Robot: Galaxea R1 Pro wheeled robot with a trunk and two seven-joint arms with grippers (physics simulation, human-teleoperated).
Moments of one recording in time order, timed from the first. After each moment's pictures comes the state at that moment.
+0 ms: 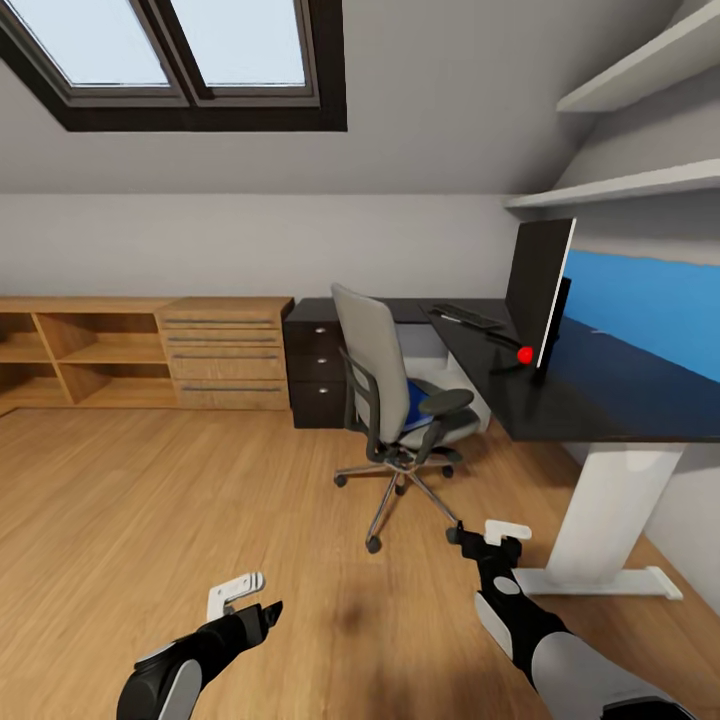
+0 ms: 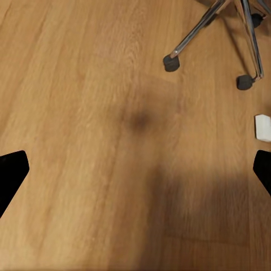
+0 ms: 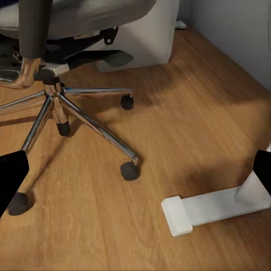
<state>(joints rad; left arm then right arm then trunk) -0.06 -0.06 0.01 -1.47 0.39 0.70 0.13 -0.69 0.01 0.12 -0.28 -0.16 -0.33 -0.27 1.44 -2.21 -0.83</state>
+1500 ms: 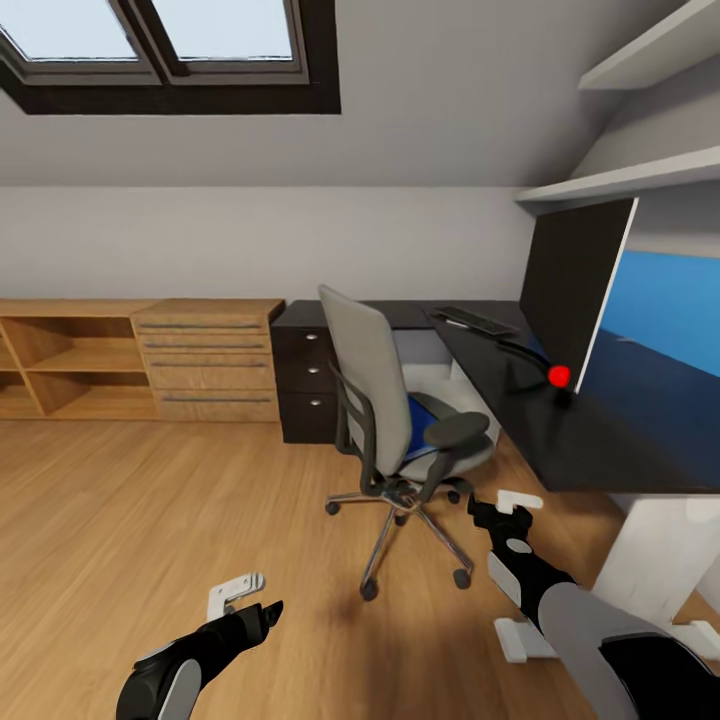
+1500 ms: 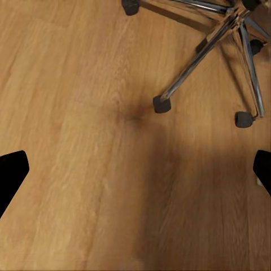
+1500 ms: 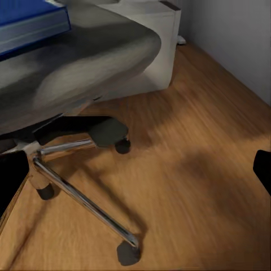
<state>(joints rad) -0.06 -0.06 0.00 -1.47 0.40 0.70 0.13 -0.84 -0.04 0.12 -0.17 -0.21 -0.30 -0.23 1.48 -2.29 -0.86</state>
